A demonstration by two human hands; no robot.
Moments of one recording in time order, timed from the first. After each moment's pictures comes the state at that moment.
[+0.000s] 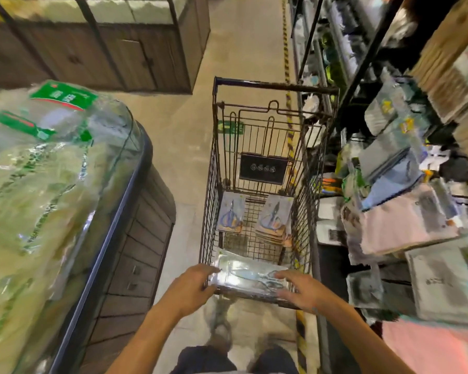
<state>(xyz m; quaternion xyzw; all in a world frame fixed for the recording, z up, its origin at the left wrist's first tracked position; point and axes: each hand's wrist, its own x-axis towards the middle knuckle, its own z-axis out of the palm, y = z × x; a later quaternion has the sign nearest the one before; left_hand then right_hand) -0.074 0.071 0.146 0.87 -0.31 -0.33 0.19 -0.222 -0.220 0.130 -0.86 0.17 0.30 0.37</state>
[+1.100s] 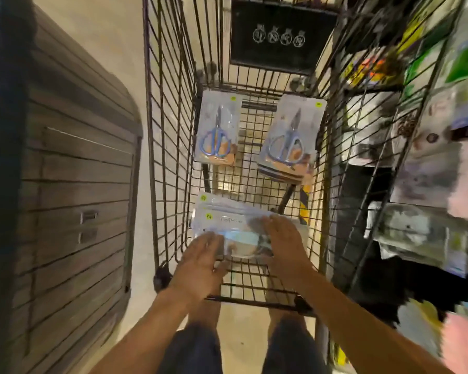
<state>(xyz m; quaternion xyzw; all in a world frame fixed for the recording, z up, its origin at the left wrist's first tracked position) -0.047 -0.001 -0.105 0.85 -0.22 -0.46 0.12 -0.147 -0.210 -0.147 -0.89 0.21 0.24 0.33</state>
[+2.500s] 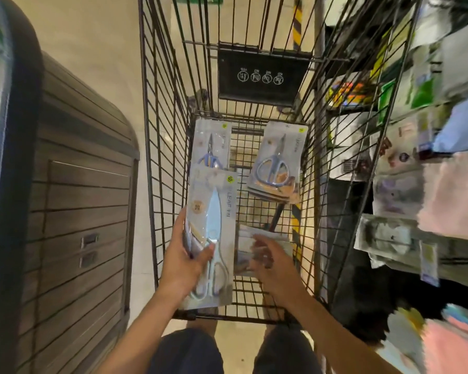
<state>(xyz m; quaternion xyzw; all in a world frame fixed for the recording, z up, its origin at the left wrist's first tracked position) 0.015 -0.037 -0.035 0.77 0.06 -0.39 0.51 -0.126 -0.208 -0.072 -0.69 0.38 0.17 0.59</state>
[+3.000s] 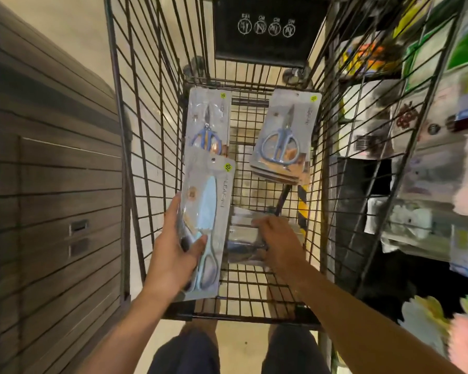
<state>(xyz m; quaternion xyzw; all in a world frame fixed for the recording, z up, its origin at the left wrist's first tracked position) 0.008 -0.029 -0.071 0.82 0.02 -0.38 0.44 -0.131 -0.221 -0.176 -0.90 0.18 0.27 0.29</state>
